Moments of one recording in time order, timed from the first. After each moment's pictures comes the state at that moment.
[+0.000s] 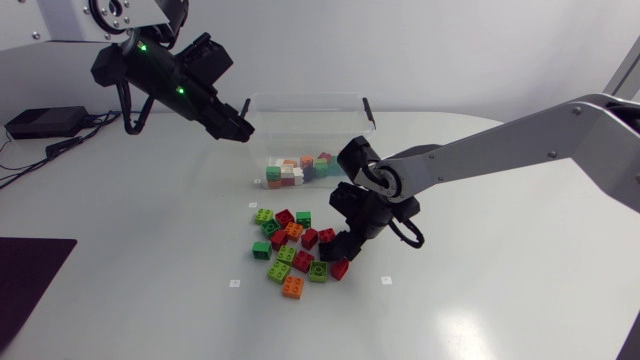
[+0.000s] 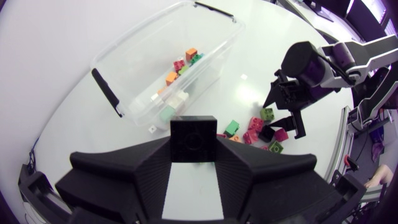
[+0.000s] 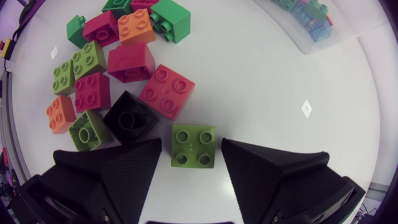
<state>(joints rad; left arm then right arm) -0.25 1.80 1.66 -0.89 0.30 0.52 0.55 2.01 1.18 -0.46 -0.06 -0.28</state>
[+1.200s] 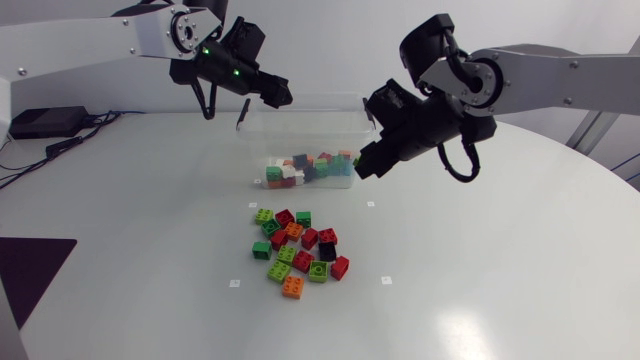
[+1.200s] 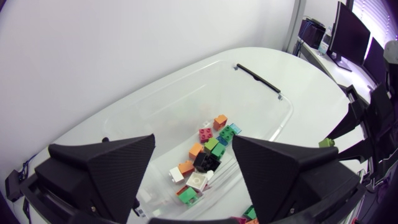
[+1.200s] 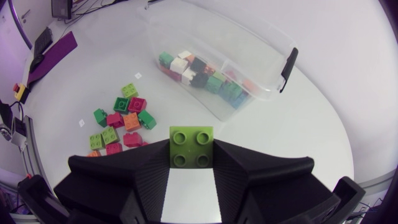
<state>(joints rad) -0.29 2.06 1.88 -0.50 0.28 0.26 0.42 1.70 1.33 -0.56 -0.14 -0.29</state>
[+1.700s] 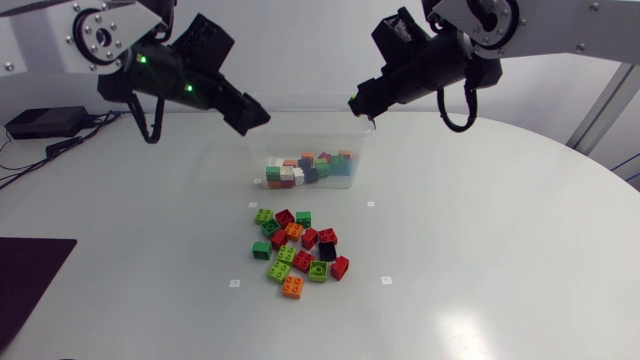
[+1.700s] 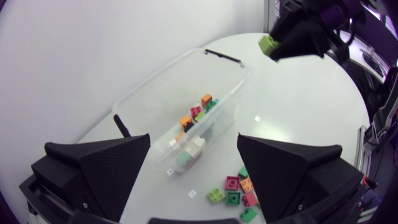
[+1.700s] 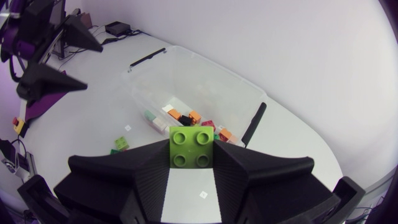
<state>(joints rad) -0.29 1.66 1.44 -0.47 0.27 0.45 0.39 1.75 1.57 -0.52 -0.17 -0.23</state>
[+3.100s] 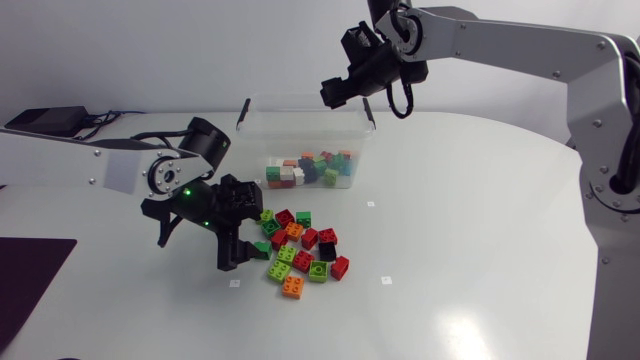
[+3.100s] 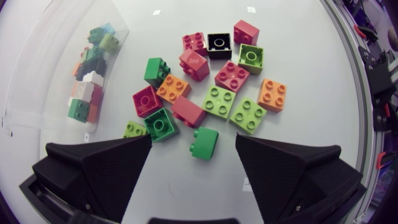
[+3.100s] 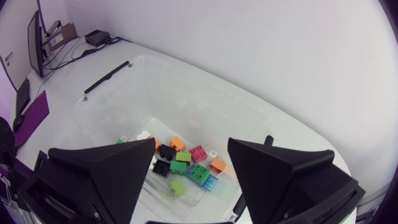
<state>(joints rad) -0.37 1.73 0.99 -0.43 0.29 1.03 0.38 2.18 2.03 -0.54 -0.14 -0.16</state>
